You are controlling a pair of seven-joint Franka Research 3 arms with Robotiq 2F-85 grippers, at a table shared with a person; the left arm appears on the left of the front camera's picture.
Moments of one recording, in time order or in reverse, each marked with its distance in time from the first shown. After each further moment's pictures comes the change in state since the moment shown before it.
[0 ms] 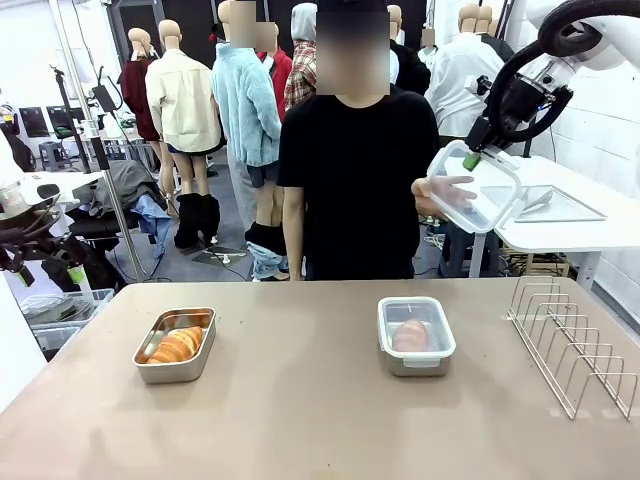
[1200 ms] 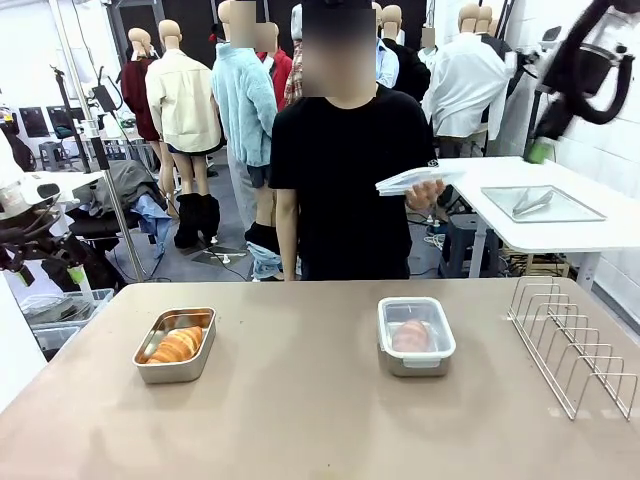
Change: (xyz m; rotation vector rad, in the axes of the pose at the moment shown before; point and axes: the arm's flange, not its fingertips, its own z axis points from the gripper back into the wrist) left arm 0.000 0.000 0.000 0.000 -0.001 0.000; right arm -0.099 0.068 0.064 -0.012 0.308 0.632
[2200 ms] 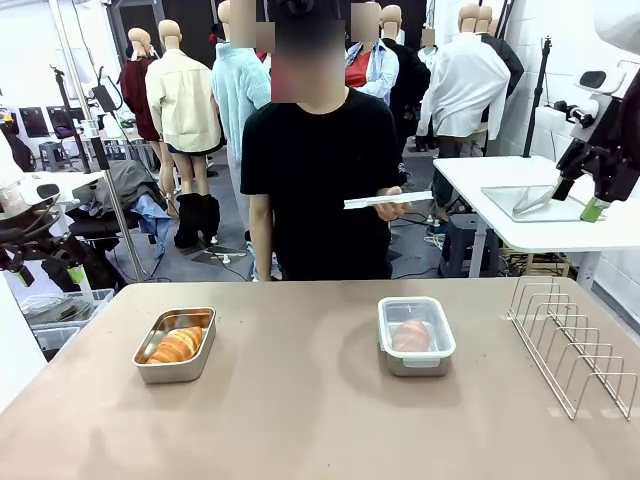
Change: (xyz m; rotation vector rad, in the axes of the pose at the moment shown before) left arm 0.000 0.000 0.000 0.000 0.000 0.000; right arm -0.060 0.041 -0.058 -0.172 0.019 0.261
